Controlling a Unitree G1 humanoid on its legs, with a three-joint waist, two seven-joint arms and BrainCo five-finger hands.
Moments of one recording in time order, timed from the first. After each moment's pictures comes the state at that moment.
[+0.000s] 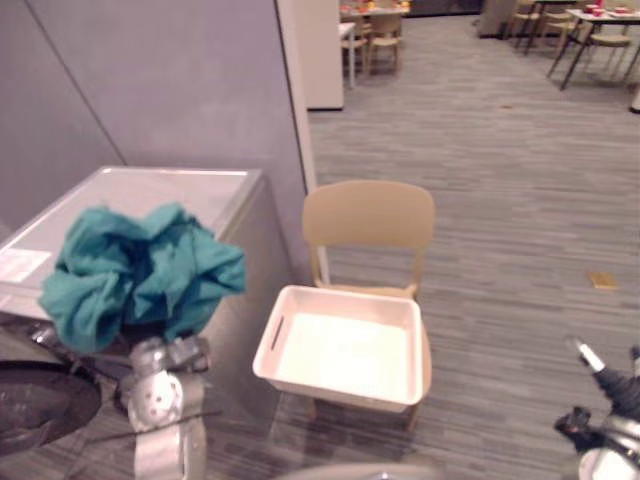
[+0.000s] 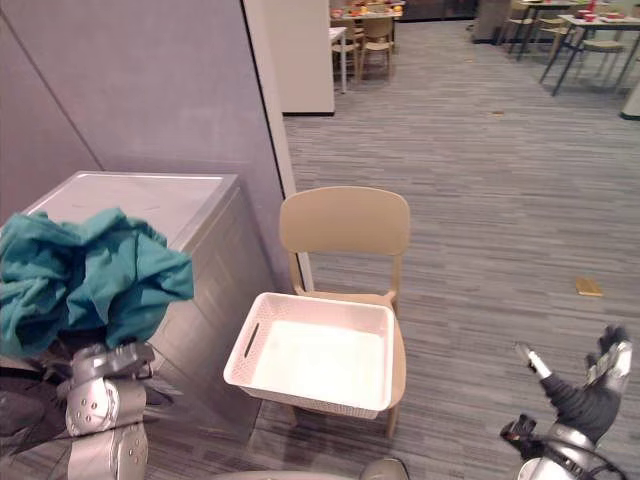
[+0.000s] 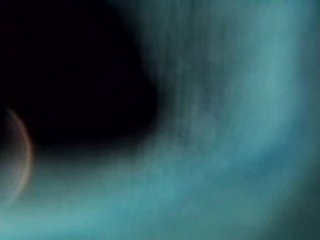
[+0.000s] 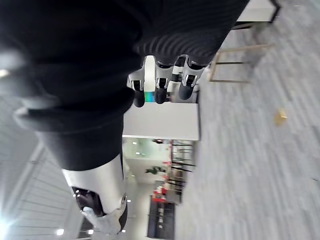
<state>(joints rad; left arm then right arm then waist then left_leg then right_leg) 0.33 -0.03 0.23 -0.43 -0.18 -0.17 0.27 0.54 0.13 -0.53 -0.37 0.09 -0.15 -0.19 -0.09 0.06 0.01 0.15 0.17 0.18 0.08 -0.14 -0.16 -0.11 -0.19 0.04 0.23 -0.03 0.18</state>
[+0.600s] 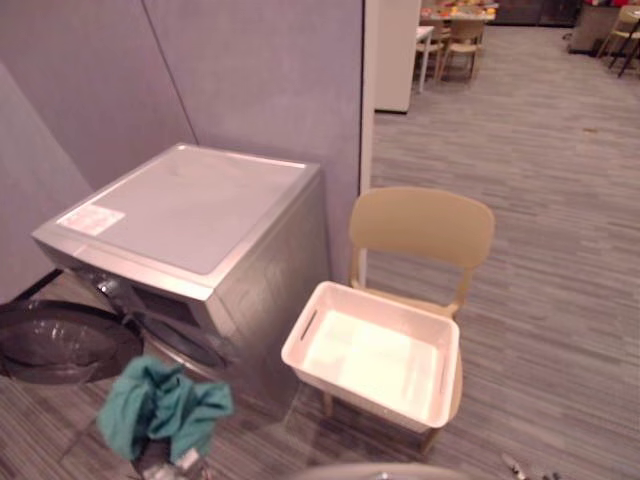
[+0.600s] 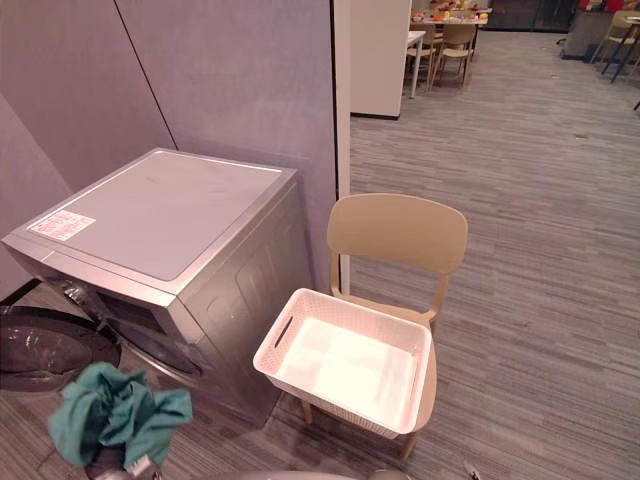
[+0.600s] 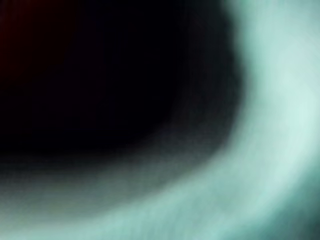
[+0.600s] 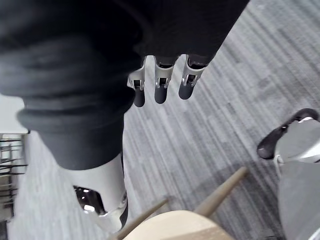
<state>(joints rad) 0.47 -0.11 0.39 0.31 -0.15 -0.13 0.31 0.43 0.09 -0.55 0.57 0.31 -0.11 -0.20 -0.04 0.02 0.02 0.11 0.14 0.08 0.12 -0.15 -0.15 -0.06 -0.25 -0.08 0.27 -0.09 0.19</state>
